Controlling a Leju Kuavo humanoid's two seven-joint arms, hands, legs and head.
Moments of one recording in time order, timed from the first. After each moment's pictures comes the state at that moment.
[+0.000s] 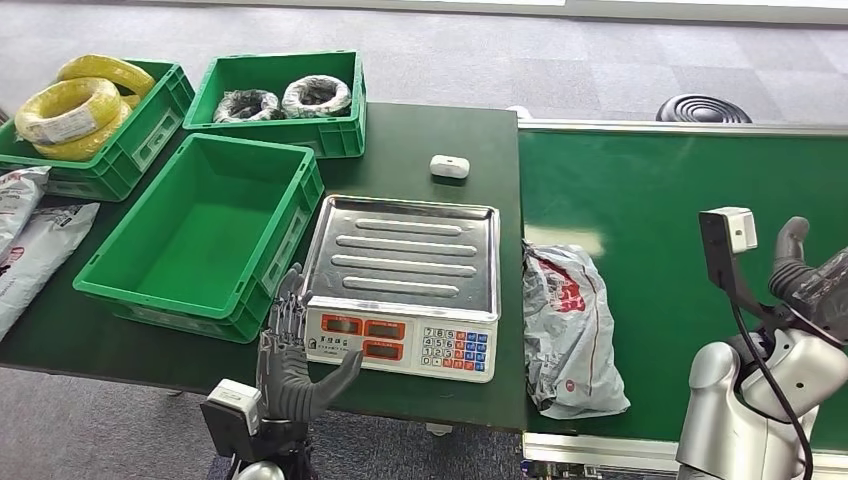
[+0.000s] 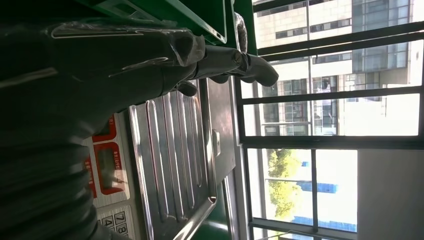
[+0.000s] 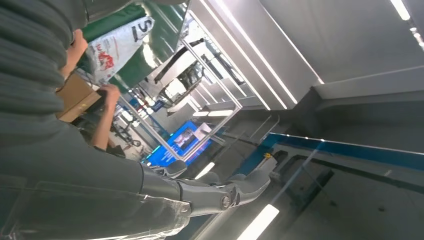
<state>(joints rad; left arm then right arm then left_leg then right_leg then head) 0.04 -0.17 -0.45 -1.48 -0.02 0.32 -0.70 -0.36 0.02 -0.33 -1.50 1.52 -0.69 0.05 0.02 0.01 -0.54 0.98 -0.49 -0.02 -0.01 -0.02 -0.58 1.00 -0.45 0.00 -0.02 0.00</state>
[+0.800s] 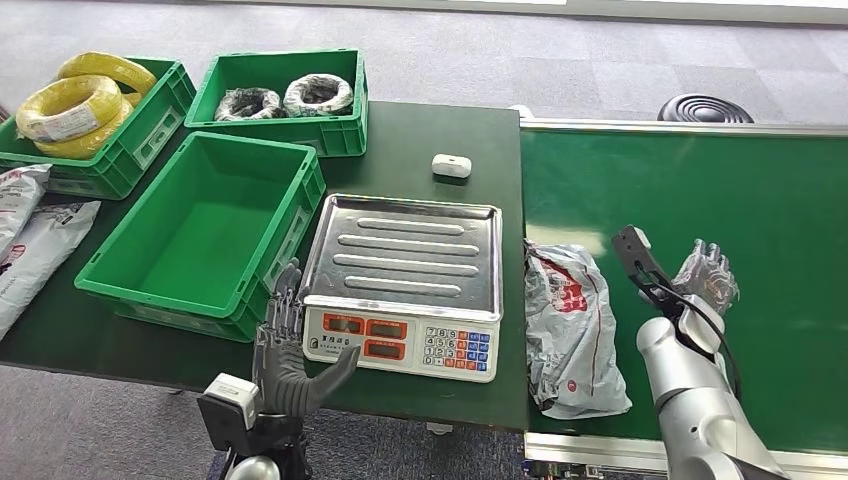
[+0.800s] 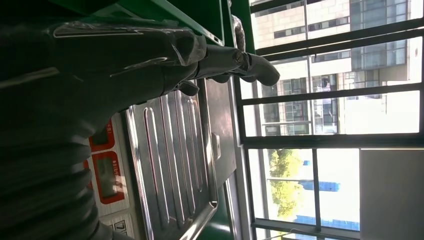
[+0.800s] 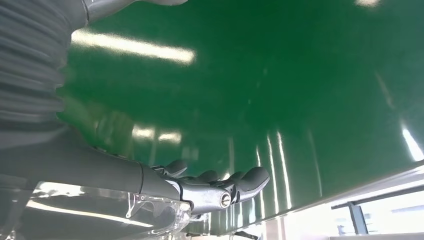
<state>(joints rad) 0.03 -0.17 -0.42 -1.49 -0.05 0.29 -0.69 -0.71 -0.11 -0.26 -0.44 1.28 -0.34 0.16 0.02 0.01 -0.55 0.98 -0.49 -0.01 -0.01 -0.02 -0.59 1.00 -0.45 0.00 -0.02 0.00</state>
